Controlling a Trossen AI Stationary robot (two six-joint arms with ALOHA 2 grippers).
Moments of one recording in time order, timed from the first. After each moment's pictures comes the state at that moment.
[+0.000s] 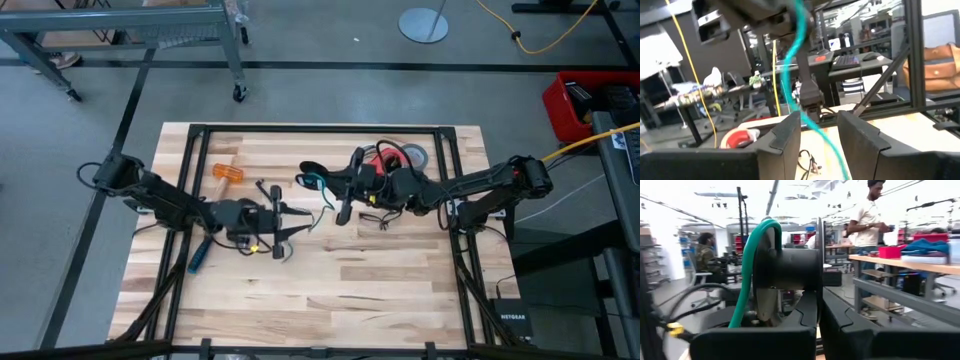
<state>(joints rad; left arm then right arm) -0.25 1.44 0.57 1.01 -0.34 0.26 0.12 1.44 0.99 0.71 0.32 -0.03</state>
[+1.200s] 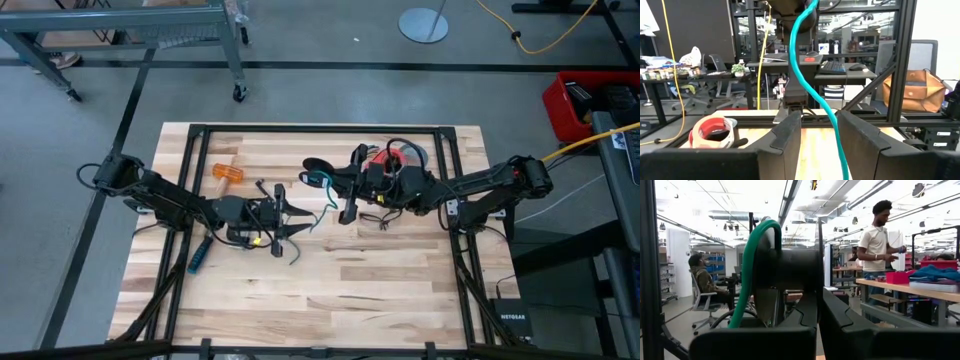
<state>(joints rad) -0.21 1.44 0.57 1.00 -0.25 0.05 0.12 1.44 0.99 0.84 0.28 -0.09</state>
